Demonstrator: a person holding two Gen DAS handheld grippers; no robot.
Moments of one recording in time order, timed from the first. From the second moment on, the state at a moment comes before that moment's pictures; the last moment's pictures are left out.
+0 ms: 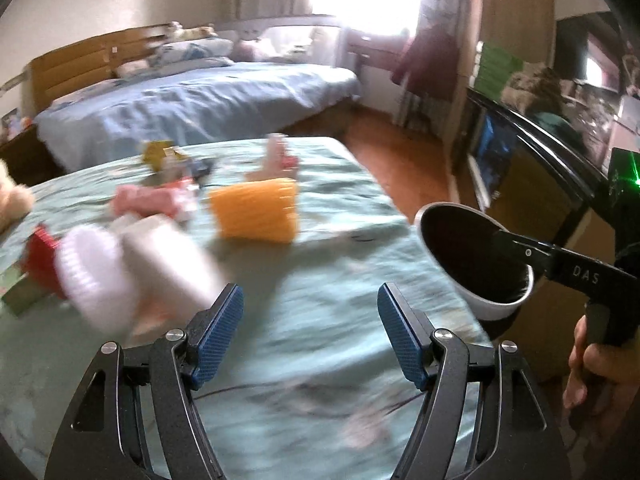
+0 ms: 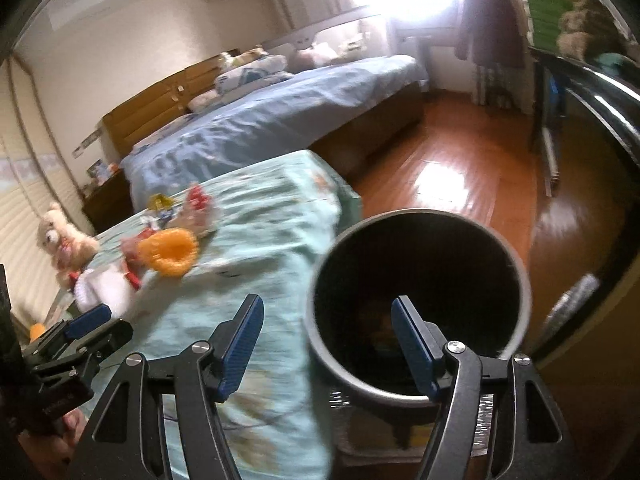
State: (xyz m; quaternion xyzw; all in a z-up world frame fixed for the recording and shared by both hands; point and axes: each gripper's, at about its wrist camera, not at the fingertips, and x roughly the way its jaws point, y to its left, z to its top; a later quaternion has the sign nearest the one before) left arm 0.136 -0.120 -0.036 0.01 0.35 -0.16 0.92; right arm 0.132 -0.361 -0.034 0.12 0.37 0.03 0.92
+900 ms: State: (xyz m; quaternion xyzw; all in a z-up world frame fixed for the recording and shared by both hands) left arm 0.146 0.001 -0.055 -0.04 0.36 -0.04 0.93; right arm 0.186 -0.231 -0.051 0.07 0.39 0.15 0.90
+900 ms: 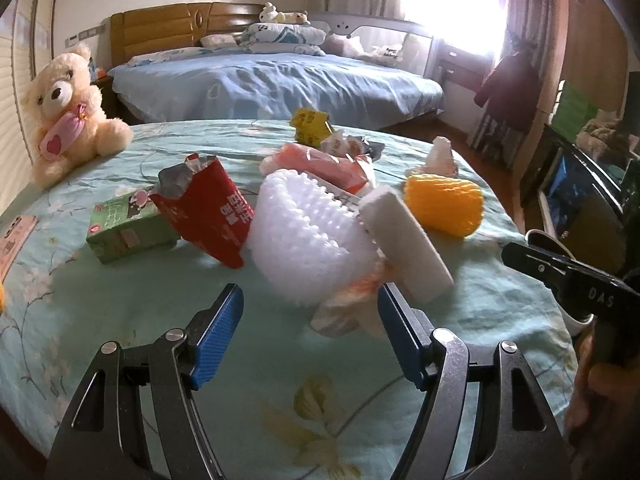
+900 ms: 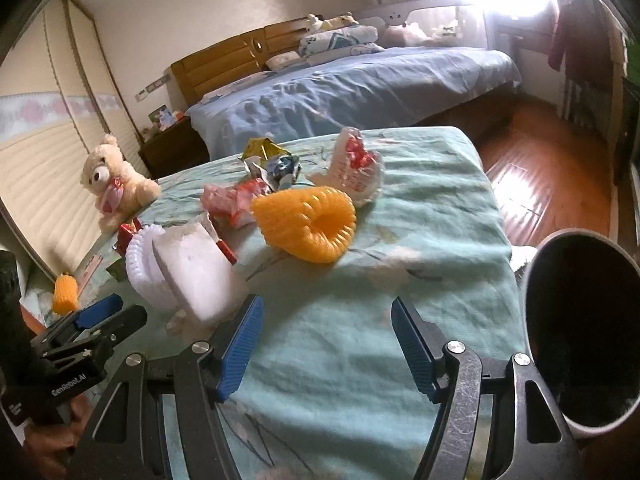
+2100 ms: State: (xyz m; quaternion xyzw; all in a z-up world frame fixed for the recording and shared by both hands) left arm 0.130 -0.048 -0.040 -0.03 0.35 -0.15 0.92; right arm 0.163 -0.255 -0.047 0.09 0.38 0.15 0.91
